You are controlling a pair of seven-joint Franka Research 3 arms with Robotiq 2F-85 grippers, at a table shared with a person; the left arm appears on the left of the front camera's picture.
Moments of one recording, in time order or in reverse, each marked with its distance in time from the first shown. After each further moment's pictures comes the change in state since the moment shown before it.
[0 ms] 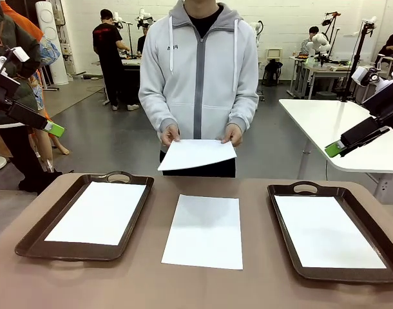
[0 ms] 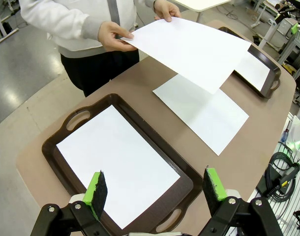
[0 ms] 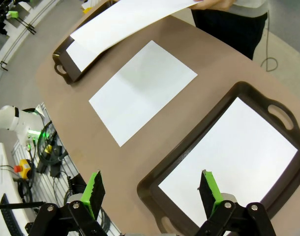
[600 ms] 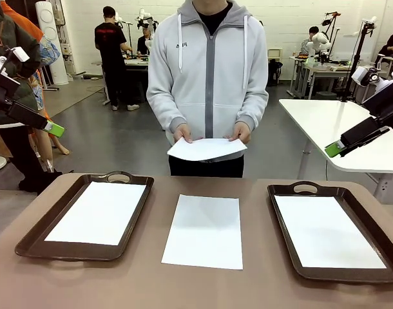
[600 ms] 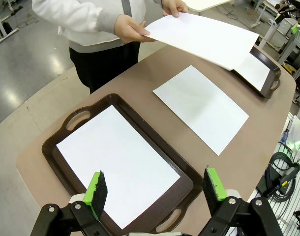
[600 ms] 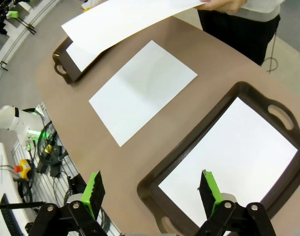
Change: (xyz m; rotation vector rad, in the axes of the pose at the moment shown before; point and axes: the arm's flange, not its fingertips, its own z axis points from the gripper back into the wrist) left arm 0.000 0.000 0.000 0.000 0.000 0.000; right arm 0.000 0.000 0.000 0.000 0.000 0.000
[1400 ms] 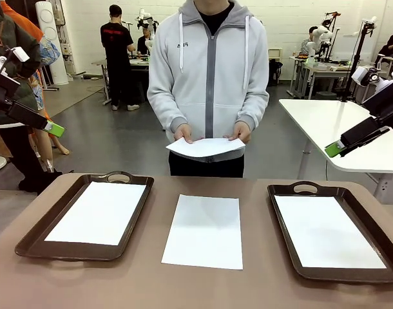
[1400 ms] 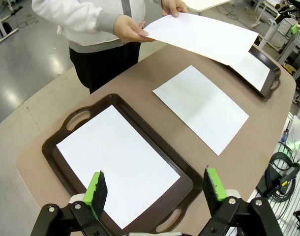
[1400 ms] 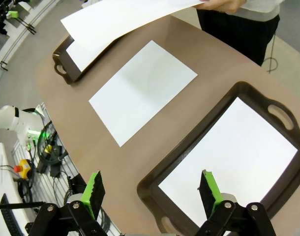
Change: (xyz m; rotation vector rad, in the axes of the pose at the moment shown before) left arm 0.000 0.000 0.000 0.000 0.000 0.000; right arm 0.000 0.000 0.000 0.000 0.000 0.000
